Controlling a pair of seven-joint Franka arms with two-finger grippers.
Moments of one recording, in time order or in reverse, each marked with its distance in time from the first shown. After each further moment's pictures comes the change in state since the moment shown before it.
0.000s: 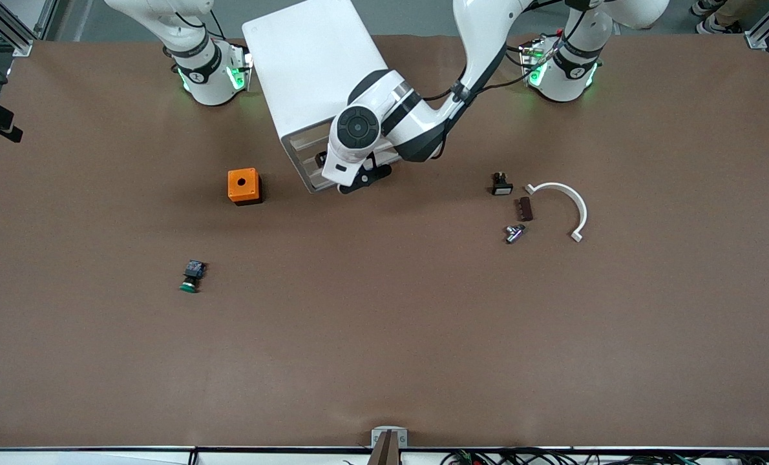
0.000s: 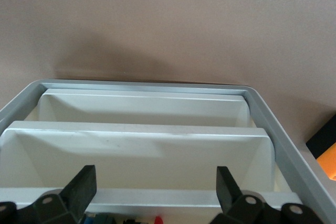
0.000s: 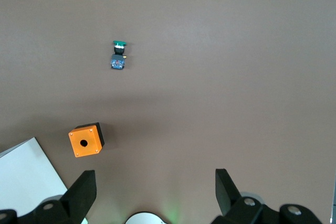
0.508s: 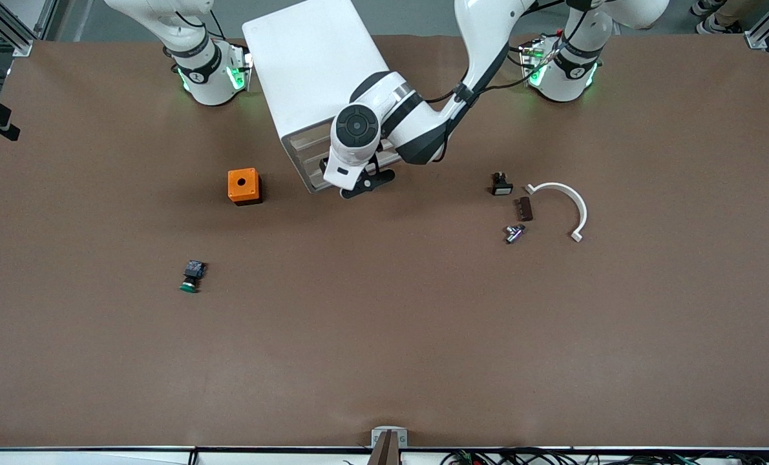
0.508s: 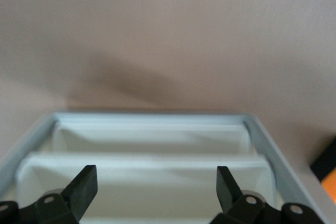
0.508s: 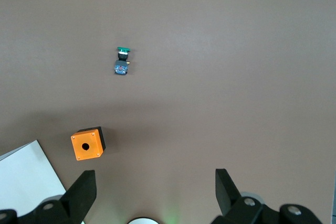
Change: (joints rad) left arm 0.009 -0.007 0.023 0.018 0.148 0.003 0.000; right arm 0.004 -0.022 0.002 0.000 0.005 0.009 -0.012
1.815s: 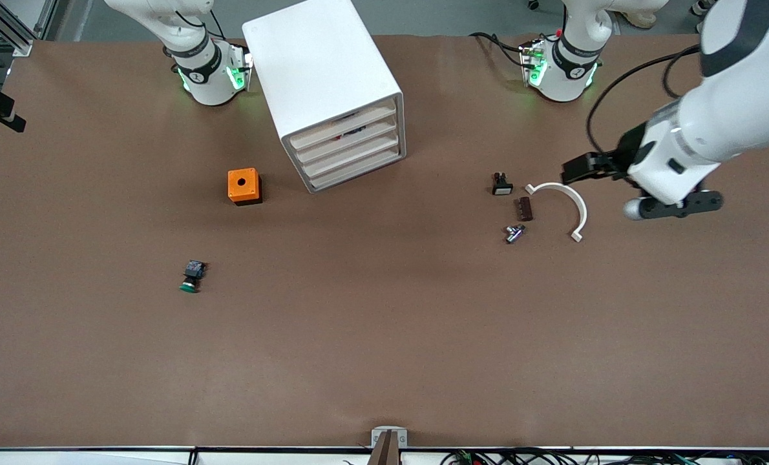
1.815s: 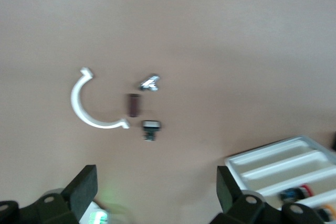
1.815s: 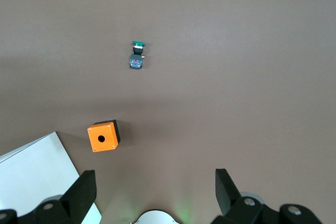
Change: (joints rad) left arm 0.714 -0.518 0.024 -0.026 0.102 -0.556 0.866; right arm 0.001 -0.002 -0.006 0.012 0.057 -0.041 -0.001
